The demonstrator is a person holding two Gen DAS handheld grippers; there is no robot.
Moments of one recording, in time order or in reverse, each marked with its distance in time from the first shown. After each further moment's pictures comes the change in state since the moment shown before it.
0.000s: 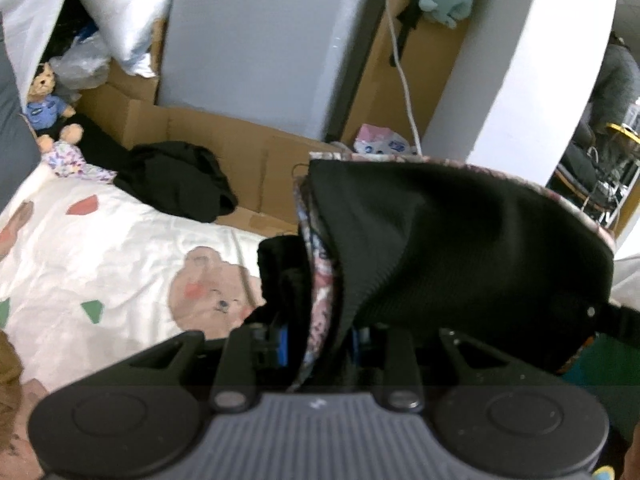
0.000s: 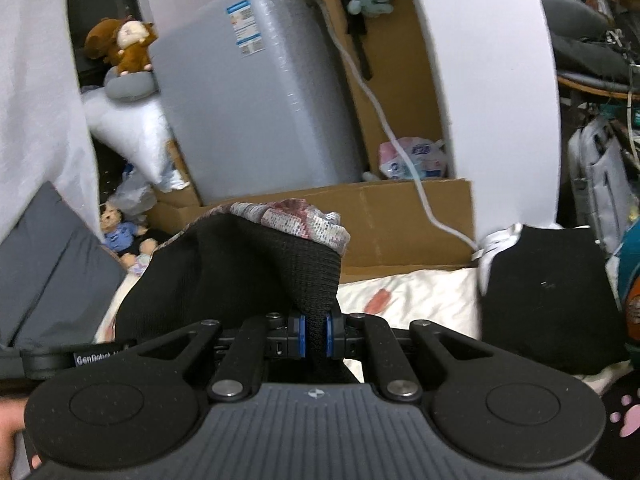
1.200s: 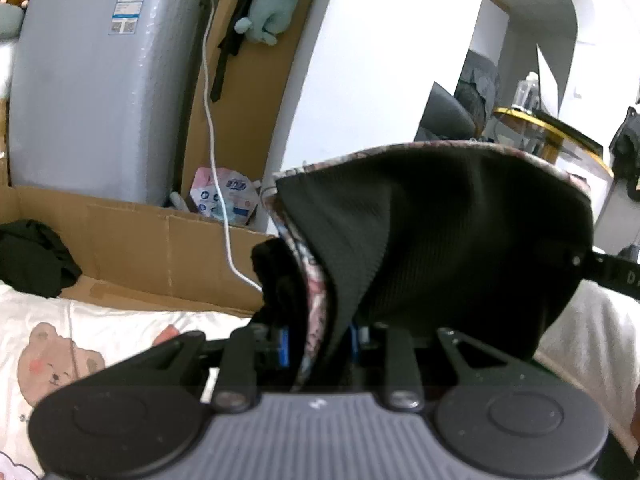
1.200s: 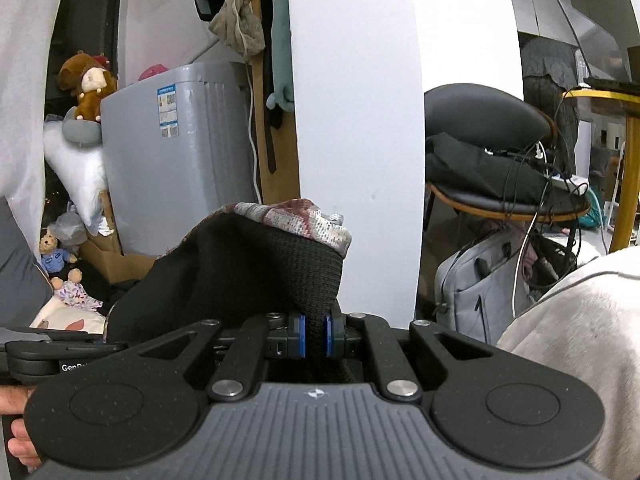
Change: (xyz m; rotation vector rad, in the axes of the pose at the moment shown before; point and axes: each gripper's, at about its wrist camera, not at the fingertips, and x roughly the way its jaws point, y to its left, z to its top) left arm 0.020 -0.213 0.016 0.154 -0.105 -0.234; right arm -0.129 -0.170 0.108 -0.177 -0.172 -0.135
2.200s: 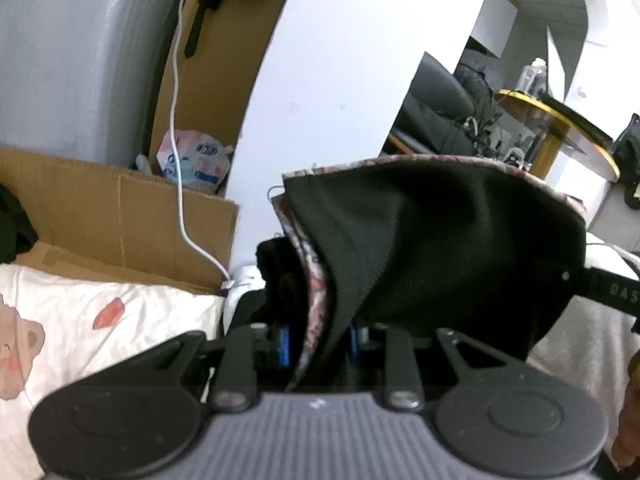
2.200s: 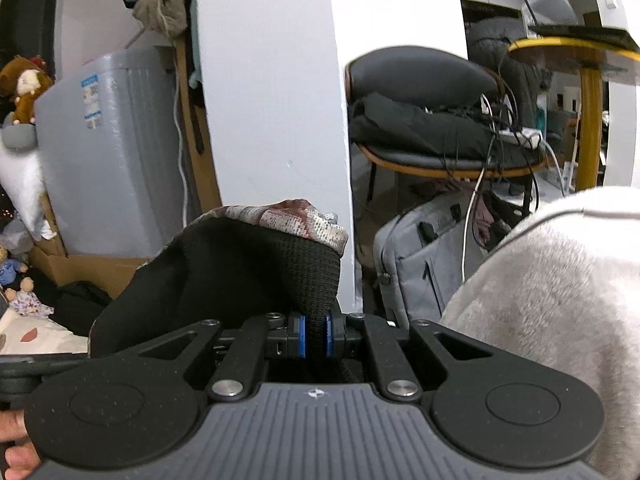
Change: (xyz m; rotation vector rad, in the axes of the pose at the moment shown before) left arm 0.085 -0.039 -0.019 -0.062 0.072 -0.030; right arm 0.060 -0.075 -0.031 0.092 0.080 -0.139
